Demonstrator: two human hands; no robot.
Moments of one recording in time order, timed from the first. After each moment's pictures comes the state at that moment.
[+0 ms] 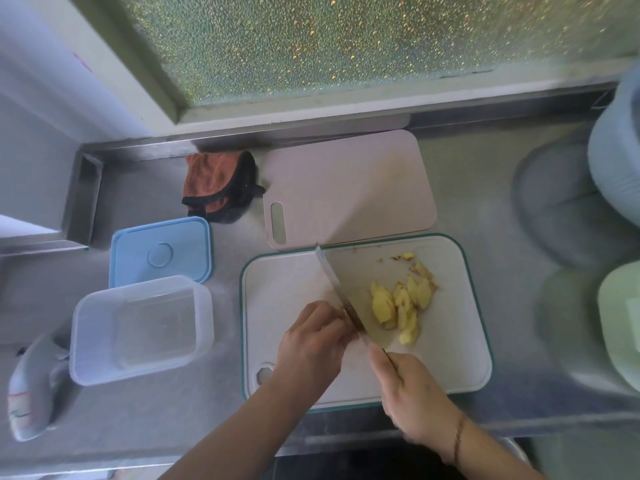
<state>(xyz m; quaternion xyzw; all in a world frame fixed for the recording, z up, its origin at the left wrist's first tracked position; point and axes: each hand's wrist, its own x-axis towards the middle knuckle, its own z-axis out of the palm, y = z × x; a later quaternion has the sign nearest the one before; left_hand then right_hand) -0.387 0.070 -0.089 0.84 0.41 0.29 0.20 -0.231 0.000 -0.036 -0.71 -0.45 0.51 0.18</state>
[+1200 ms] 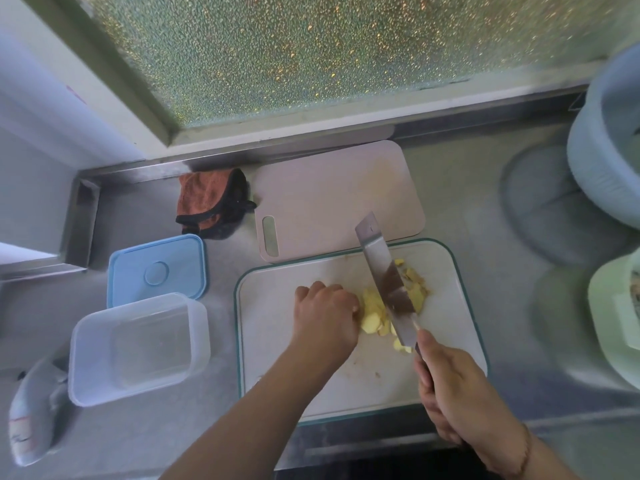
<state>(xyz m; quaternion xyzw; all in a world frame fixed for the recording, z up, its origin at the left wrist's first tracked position) -0.335 0.112 -0.038 0.83 0.50 -0.07 0.22 -0.192 0.002 0.018 -0.68 -0.19 0.64 0.30</state>
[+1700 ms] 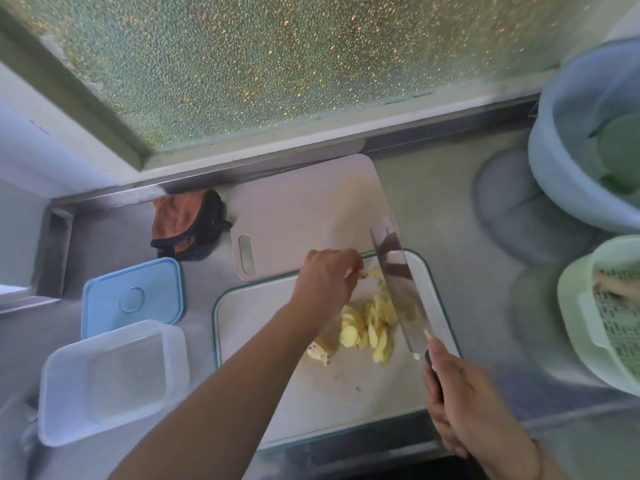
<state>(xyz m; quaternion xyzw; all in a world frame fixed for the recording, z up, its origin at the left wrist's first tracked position) -0.291 0.173 -0.061 0.86 0.41 0.13 0.27 -0.166 -0.013 0.020 -0.70 -0.19 0.60 0.34</state>
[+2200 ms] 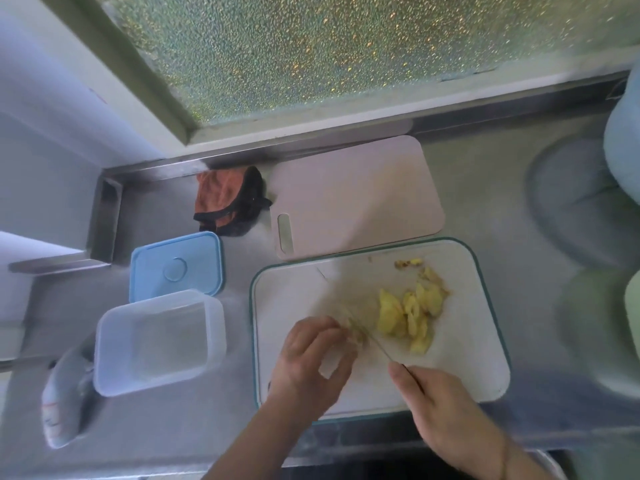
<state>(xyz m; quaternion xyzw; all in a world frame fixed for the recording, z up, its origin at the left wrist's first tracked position) -0.403 0.062 -0.080 0.82 0.42 0.33 0.23 -0.208 -0.008 -0.022 -0.70 -0.47 0.50 0.18</state>
